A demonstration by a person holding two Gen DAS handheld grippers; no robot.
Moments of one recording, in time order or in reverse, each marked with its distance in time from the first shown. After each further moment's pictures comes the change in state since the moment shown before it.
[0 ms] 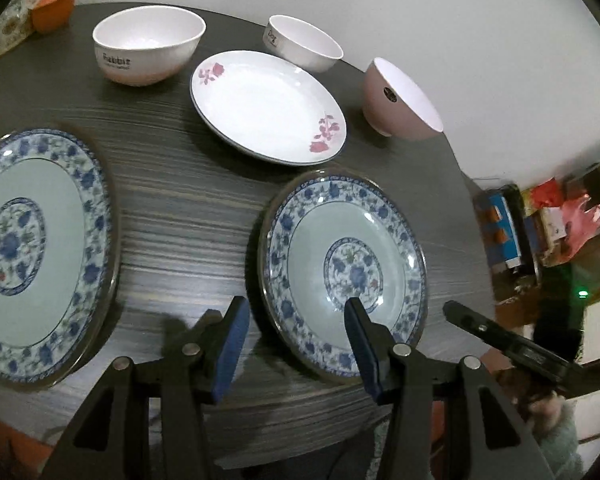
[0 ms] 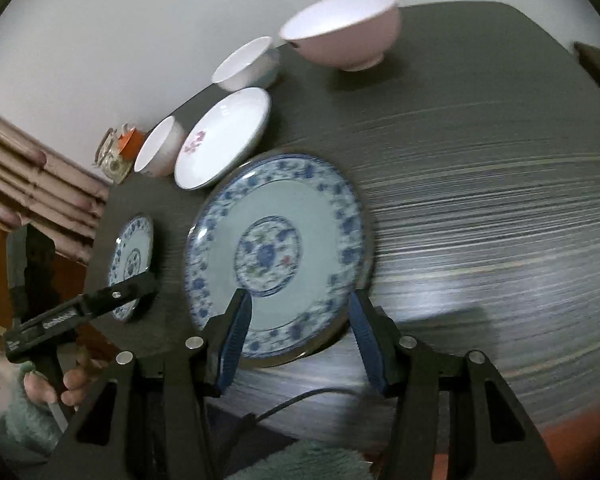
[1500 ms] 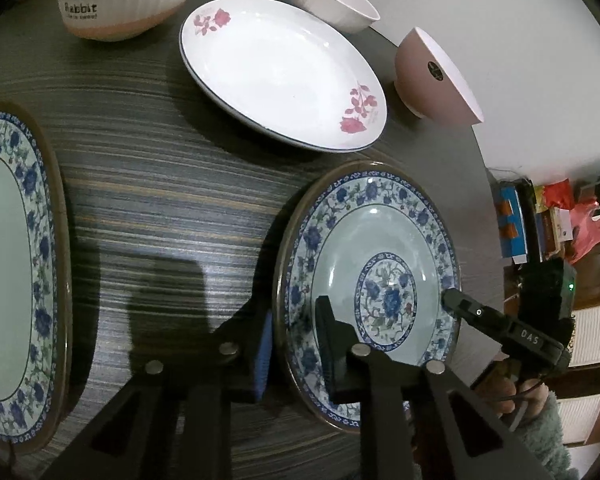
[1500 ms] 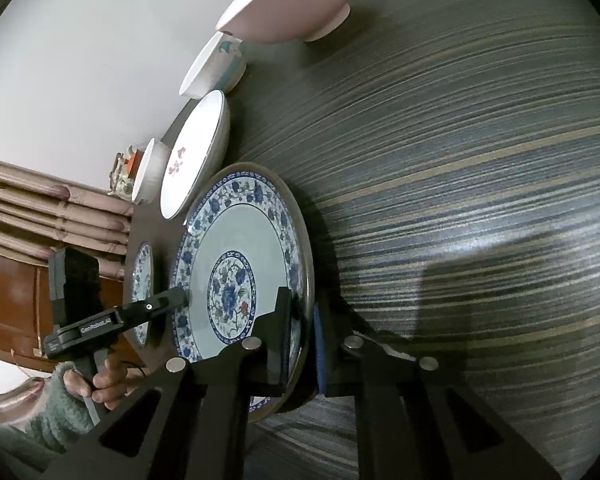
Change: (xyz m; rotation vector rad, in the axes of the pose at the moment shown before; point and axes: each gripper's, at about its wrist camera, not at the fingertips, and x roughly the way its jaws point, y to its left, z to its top) left arm 0.050 0.022 0.026 -0.045 0.136 0.000; right arm 0.056 -0.060 0.027 0.144 0.072 0.202
